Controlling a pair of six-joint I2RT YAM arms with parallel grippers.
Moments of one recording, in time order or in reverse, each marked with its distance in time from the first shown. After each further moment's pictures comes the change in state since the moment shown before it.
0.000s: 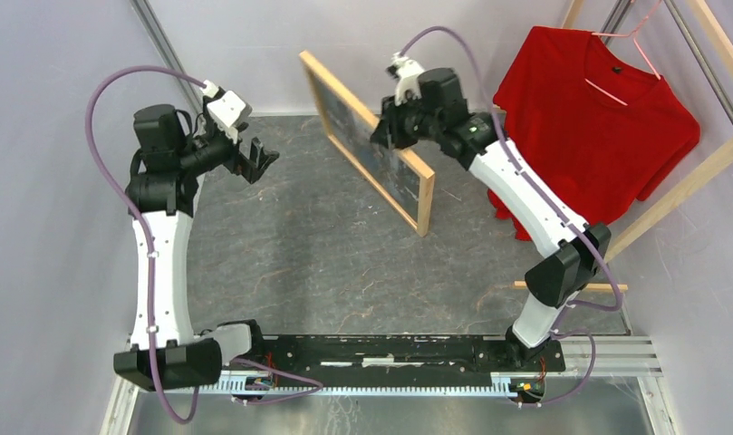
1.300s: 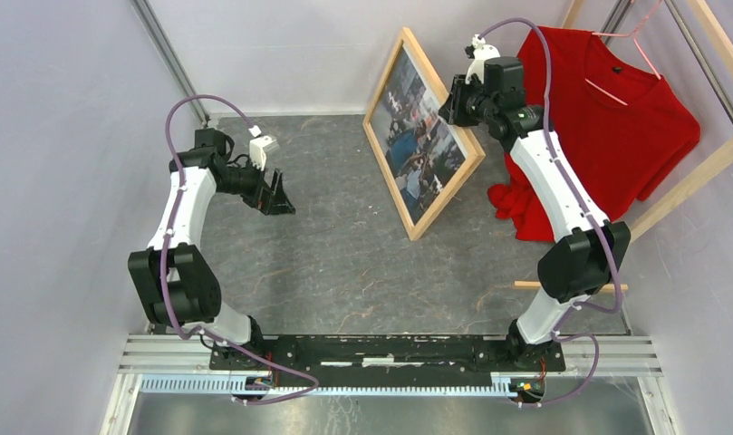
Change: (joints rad) left arm 0.011 0.382 -0.124 -0.386 0.045 0.058; right arm -0.382 -0.023 -0.114 0.117 0.042 0.054
